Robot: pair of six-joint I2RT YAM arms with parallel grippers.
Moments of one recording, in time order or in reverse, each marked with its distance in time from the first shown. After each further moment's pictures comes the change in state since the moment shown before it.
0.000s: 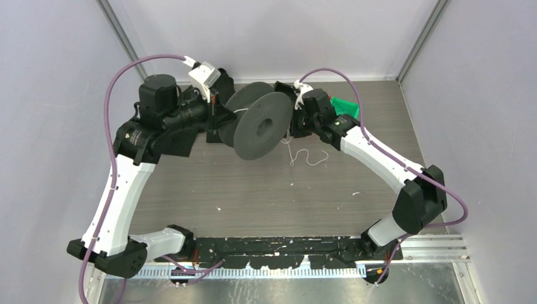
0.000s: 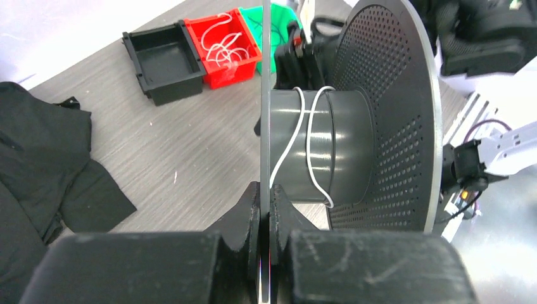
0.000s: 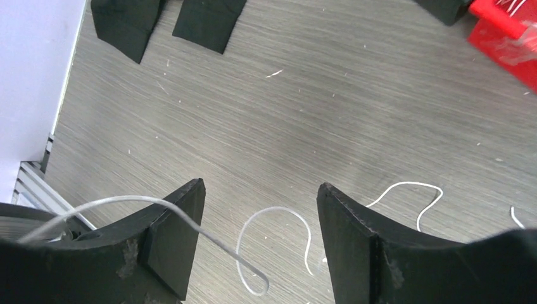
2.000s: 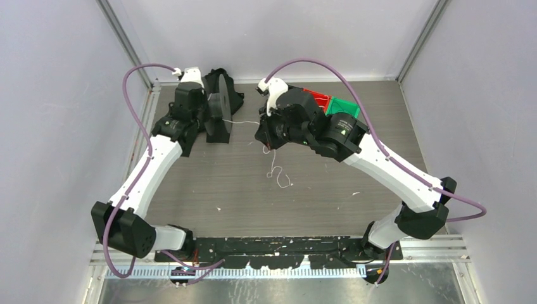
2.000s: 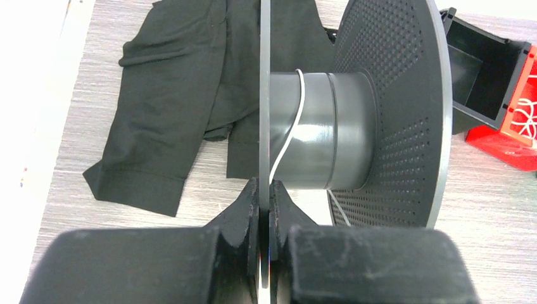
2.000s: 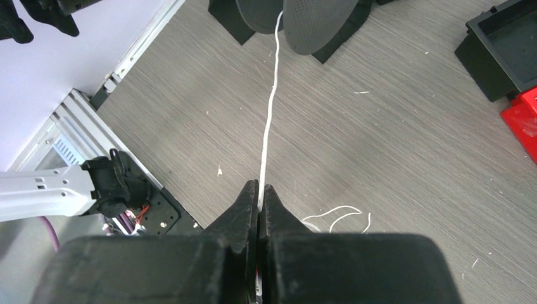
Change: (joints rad) left arm 0.084 0.145 -0.328 0.346 -0.830 -0.246; right arm 0.424 -0.014 0.496 -0.410 0.262 -0.075
